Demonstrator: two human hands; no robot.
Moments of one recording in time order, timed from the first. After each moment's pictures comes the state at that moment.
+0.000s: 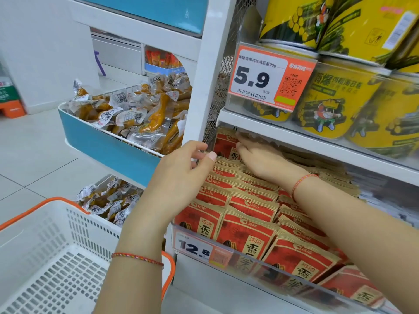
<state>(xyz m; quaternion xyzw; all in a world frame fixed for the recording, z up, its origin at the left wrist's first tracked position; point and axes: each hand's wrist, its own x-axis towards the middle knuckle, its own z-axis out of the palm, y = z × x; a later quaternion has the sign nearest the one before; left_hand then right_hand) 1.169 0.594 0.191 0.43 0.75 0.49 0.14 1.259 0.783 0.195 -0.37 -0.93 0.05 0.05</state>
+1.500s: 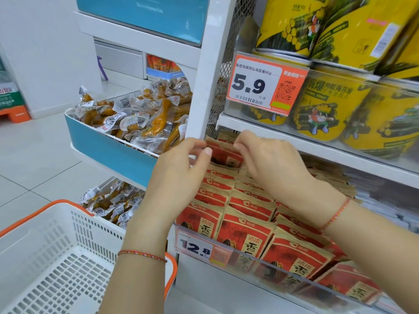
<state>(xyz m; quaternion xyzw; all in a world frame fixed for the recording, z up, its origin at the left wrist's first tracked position) 1.172 0.590 0.197 0.42 0.74 0.52 0.07 1.291 0.723 0.223 -0.15 -0.93 -0.15 0.30</state>
